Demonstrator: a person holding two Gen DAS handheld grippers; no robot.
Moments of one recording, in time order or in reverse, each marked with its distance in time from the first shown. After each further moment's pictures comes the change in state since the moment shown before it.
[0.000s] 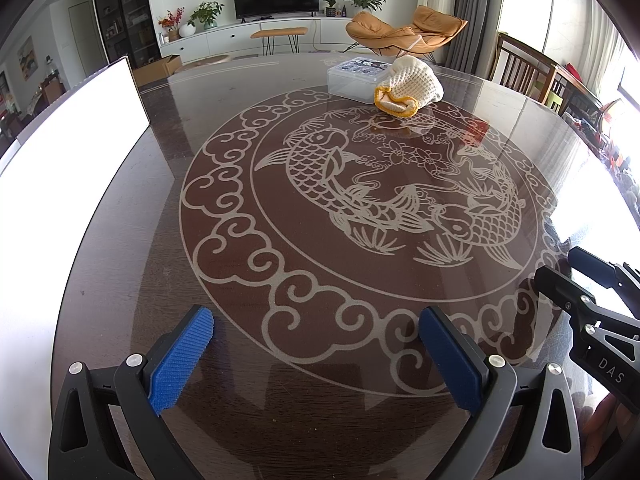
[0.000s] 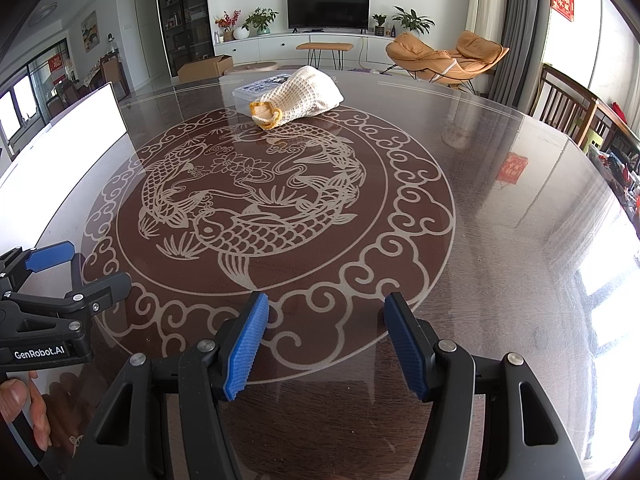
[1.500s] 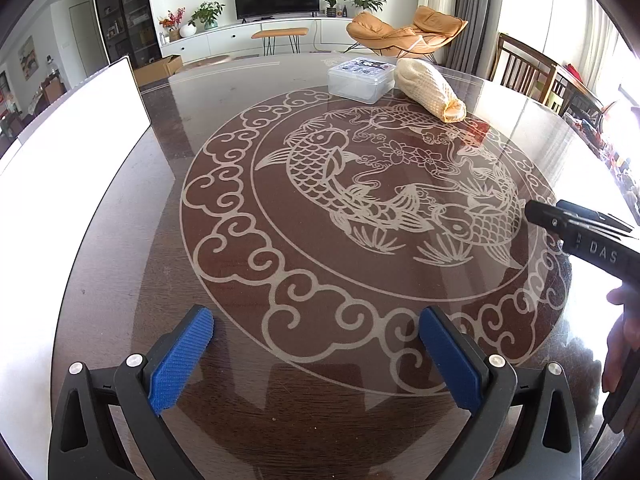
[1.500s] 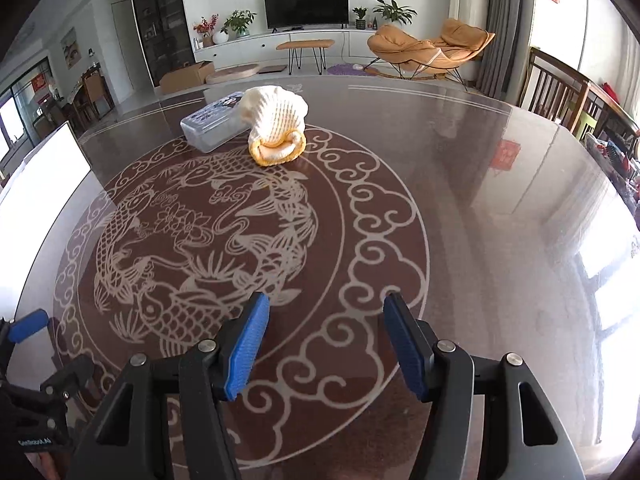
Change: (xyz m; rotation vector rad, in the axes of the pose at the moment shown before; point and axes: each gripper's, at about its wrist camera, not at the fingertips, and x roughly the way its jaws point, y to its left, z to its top) left arm -0.002 0.002 -0.001 -0.001 -0.001 0.002; right arm 0.018 -0.024 0.031 0.065 0.006 -0.019
